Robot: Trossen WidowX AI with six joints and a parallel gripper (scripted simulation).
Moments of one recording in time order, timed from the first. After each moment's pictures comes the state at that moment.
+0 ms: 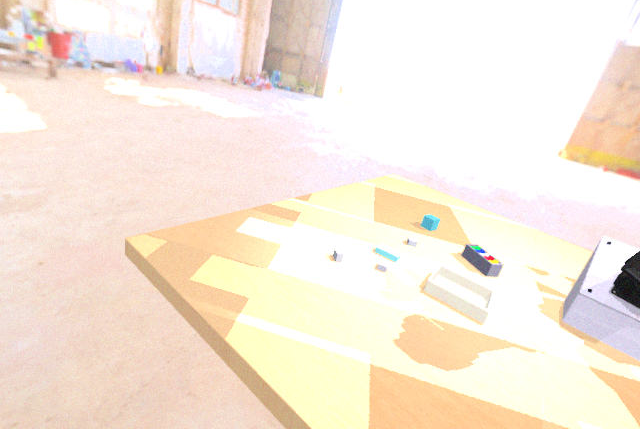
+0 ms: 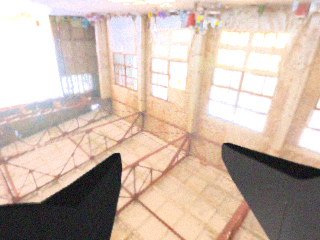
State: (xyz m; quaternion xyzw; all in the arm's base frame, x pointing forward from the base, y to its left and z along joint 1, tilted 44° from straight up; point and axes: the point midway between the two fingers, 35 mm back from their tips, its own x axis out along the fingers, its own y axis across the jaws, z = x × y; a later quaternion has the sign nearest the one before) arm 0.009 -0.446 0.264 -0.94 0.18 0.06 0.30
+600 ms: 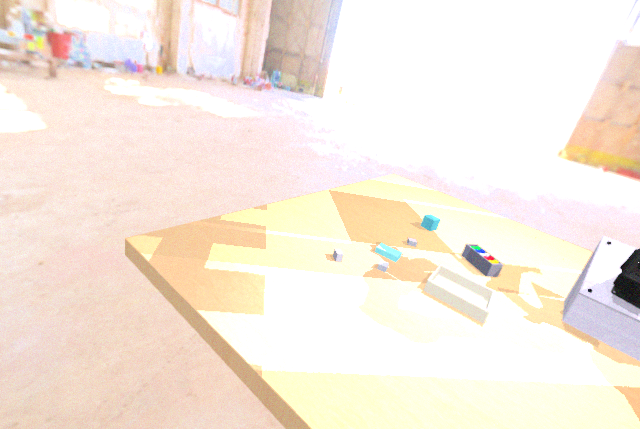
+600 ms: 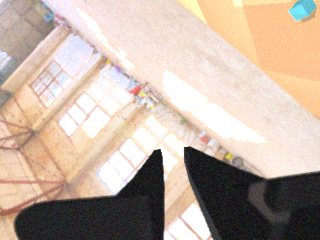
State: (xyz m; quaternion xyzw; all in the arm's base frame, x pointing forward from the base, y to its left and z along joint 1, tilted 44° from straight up) arm 0.150 -0.412 0.191 -0.98 -0.03 0.19 -0.04
